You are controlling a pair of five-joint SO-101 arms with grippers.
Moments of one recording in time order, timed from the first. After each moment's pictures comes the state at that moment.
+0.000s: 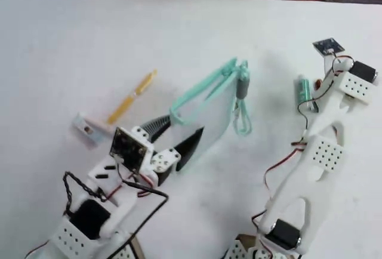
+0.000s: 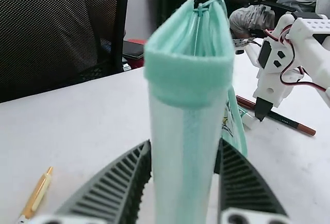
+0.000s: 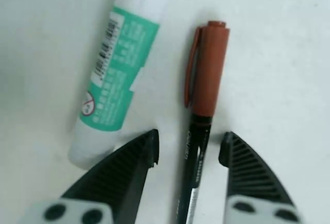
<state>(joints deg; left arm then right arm) 31.2 -93.1 84.8 30.2 1.4 28.0 72.9 -78.7 93.4 49.3</state>
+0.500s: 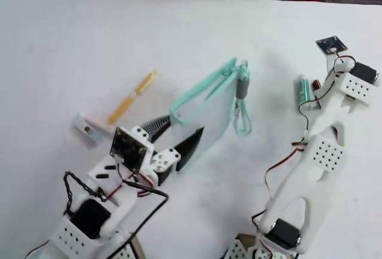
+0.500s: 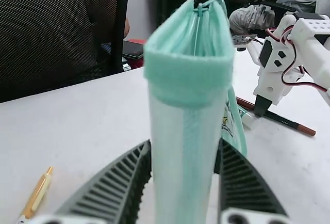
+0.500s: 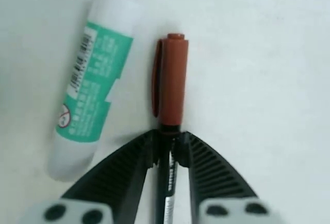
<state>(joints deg) 31.2 -93.1 84.8 30.3 1.4 27.8 73.1 -78.8 90.5 49.2</state>
